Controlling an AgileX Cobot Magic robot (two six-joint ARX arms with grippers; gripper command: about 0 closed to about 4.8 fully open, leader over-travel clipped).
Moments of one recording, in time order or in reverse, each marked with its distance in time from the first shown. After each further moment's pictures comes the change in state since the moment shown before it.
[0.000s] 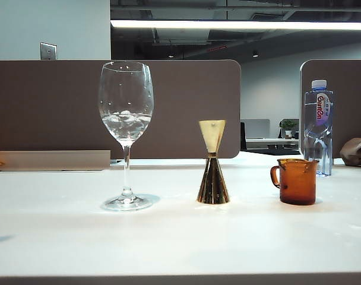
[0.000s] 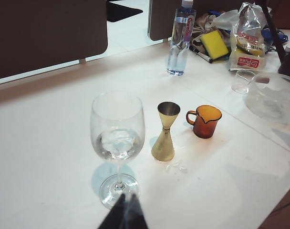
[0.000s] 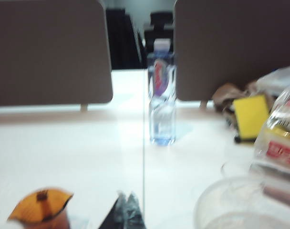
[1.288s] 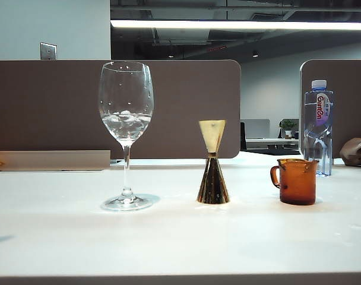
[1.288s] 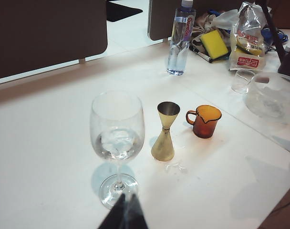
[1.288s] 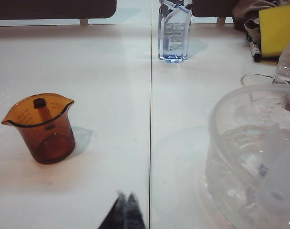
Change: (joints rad) left arm 0.000 0.000 0.000 0.000 0.000 0.000; right arm 0.029 0.000 0.000 -0.286 -0.003 0.000
